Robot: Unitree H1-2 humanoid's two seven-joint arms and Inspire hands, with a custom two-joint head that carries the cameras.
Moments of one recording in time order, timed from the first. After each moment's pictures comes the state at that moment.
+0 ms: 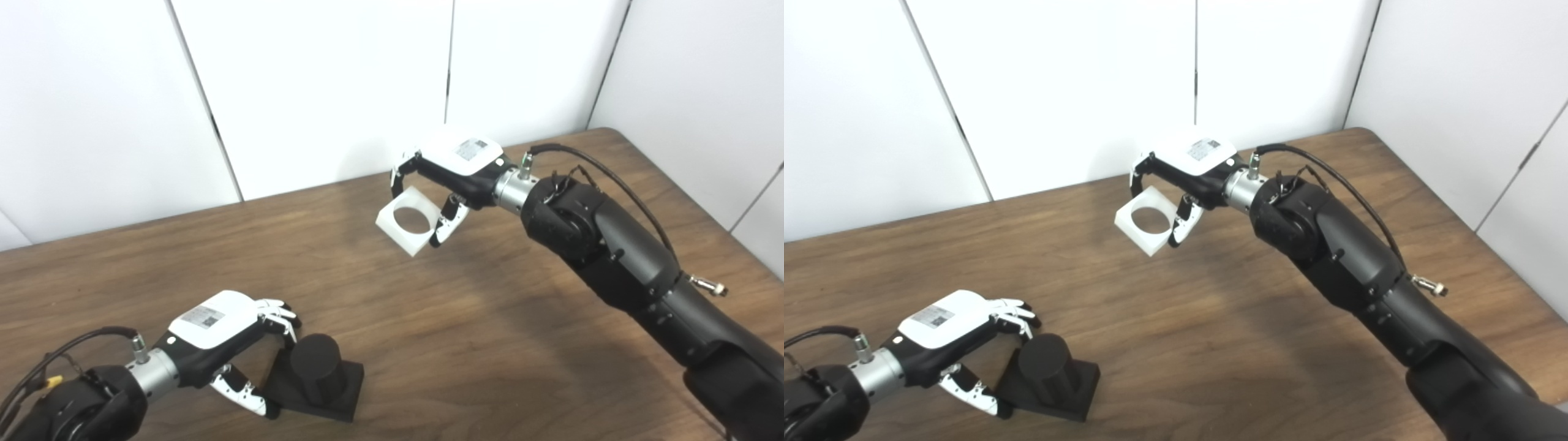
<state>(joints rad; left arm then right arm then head) -0.42 0.54 -0.52 0.02 0.62 -0.32 -0.48 -0.49 -0.60 0.28 -0.15 -0.72 -0.04 0.35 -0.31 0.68</state>
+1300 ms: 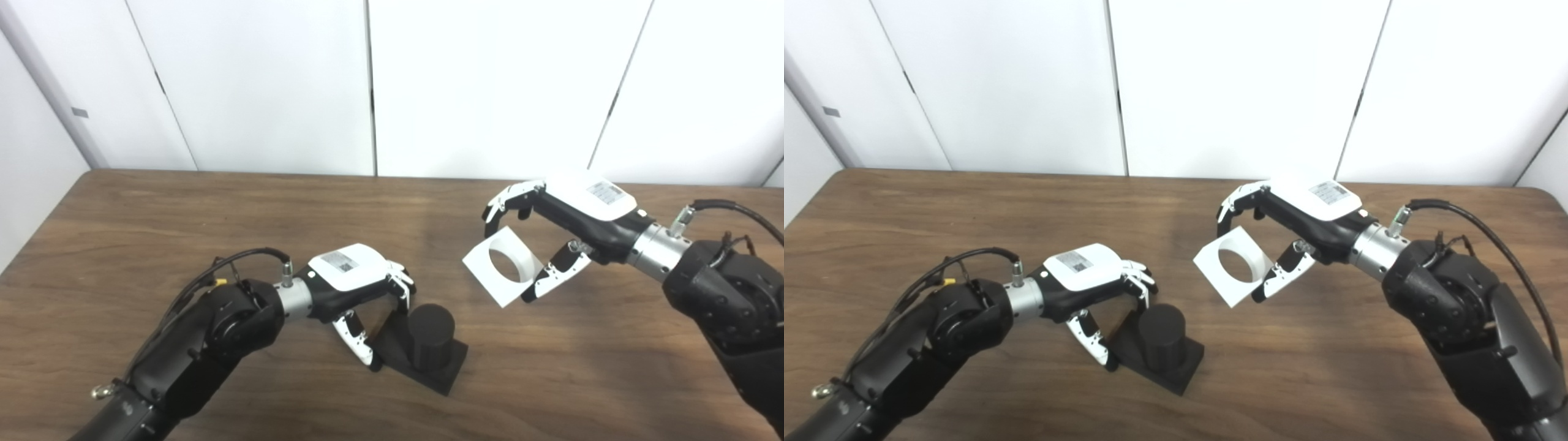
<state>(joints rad) -0.45 0.46 -0.53 0.02 0.70 -0.25 -0.51 -0.43 -0.56 0.23 -0.32 -0.46 -0.09 0.49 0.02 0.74</state>
